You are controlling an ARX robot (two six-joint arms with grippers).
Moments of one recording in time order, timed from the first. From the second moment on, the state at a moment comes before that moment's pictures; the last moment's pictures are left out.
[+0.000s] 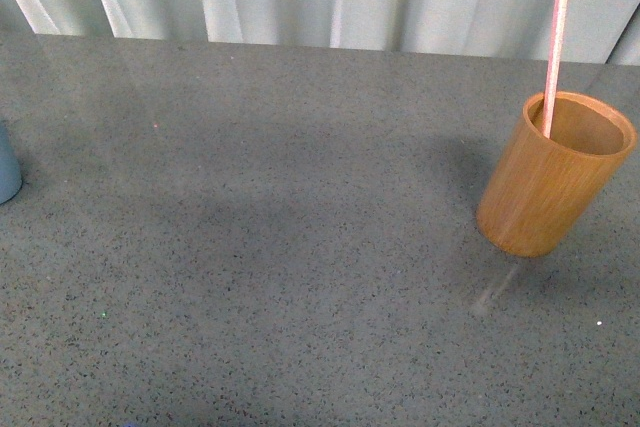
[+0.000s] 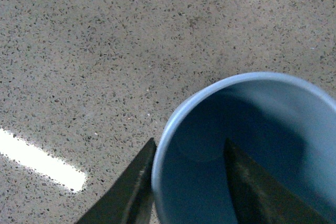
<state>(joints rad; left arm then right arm) 0.23 1.94 1.11 -0.16 -0.14 -0.15 0.00 0.00 0.02 0.00 0.00 0.00</state>
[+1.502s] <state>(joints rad) -0.51 2.04 1.30 -0.43 -0.17 -0.43 0.00 0.00 0.02 0.00 0.00 0.00</state>
